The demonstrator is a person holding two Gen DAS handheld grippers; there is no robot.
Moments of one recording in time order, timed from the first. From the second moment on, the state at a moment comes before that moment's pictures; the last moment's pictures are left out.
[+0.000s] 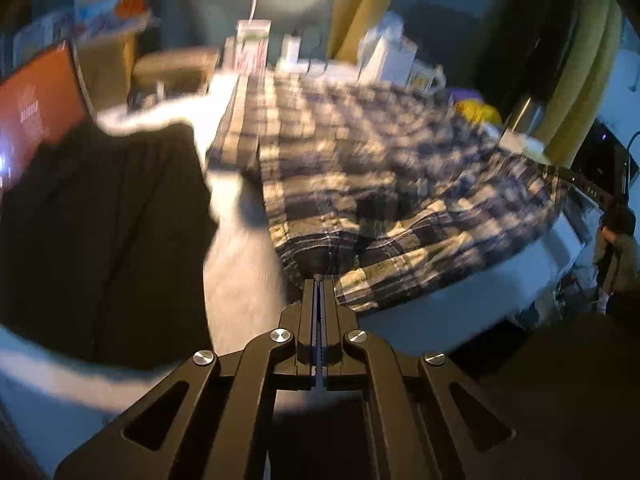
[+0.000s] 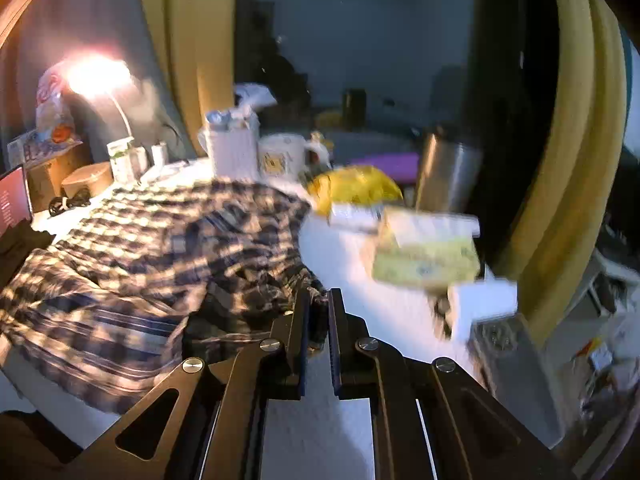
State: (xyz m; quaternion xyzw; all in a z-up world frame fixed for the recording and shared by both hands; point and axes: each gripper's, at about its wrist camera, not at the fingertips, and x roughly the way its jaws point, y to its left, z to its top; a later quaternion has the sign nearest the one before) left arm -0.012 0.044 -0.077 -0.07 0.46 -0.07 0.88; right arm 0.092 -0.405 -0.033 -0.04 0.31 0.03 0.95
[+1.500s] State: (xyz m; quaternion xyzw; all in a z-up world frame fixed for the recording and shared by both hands) left arm 0.109 0.104 -0.095 -0.11 0.42 -0.05 0.90; right arm 0.199 -0.080 -0.091 -0.29 0.37 0.40 0.79
